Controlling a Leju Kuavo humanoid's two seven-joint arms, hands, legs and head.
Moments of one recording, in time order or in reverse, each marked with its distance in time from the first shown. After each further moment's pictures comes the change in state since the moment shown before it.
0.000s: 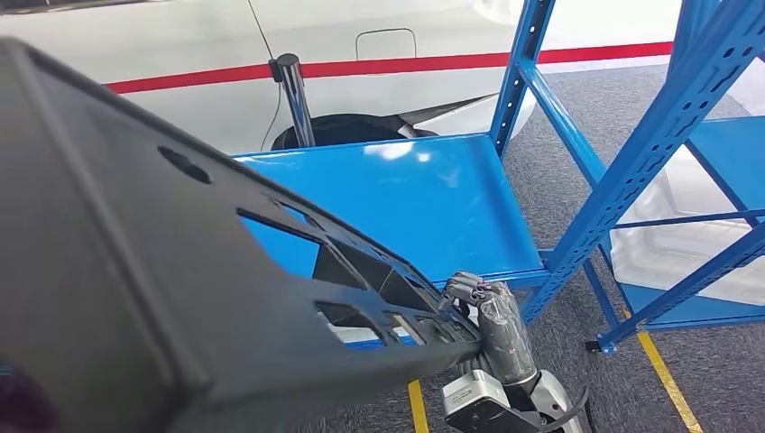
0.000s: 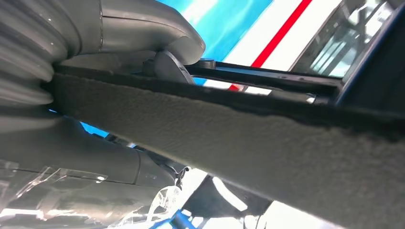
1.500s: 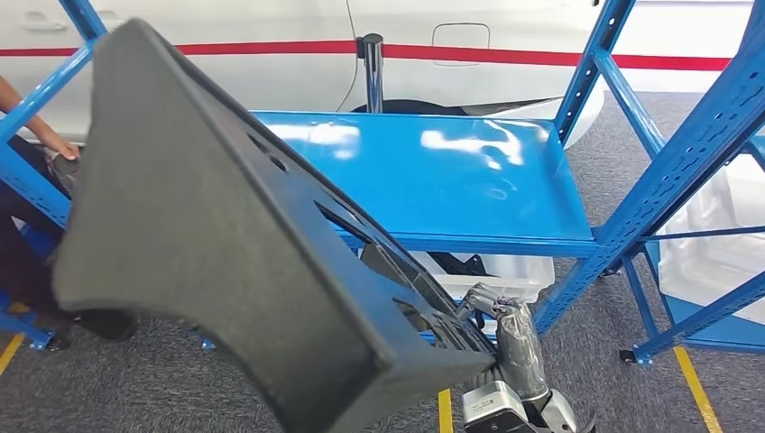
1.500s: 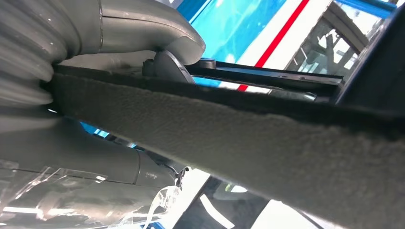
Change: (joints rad) left arm 0.036 -0.016 -0.004 0.006 0.049 0.045 0.021; right arm 0.115 0.003 -0.064 0.017 0.021 -0.099 -0.036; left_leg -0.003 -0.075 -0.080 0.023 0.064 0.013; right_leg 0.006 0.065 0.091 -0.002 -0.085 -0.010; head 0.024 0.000
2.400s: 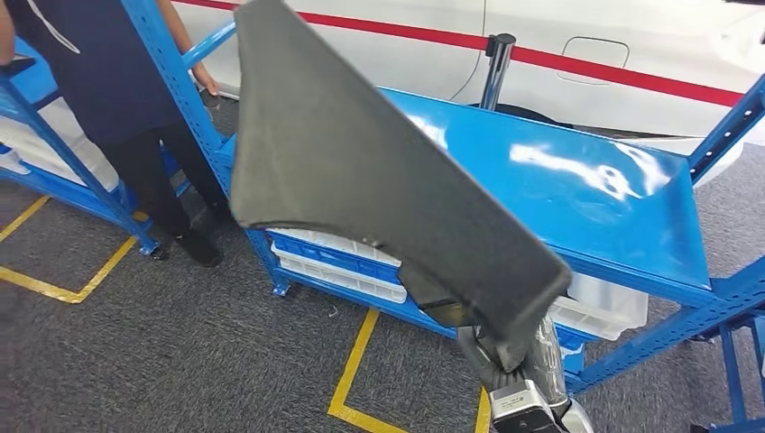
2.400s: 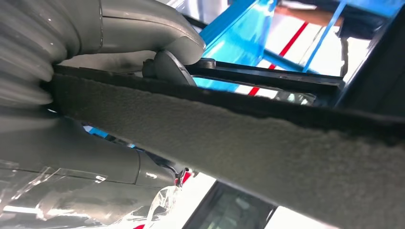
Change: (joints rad) left arm 0.004 -0.002 -0.027 0.007 -0.005 0.038 0.029; right arm 0.070 -0.023 -0.086 -0.006 -0.053 -0.032 -0.043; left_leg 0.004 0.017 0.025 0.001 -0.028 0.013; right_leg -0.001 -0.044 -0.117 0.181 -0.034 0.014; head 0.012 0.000
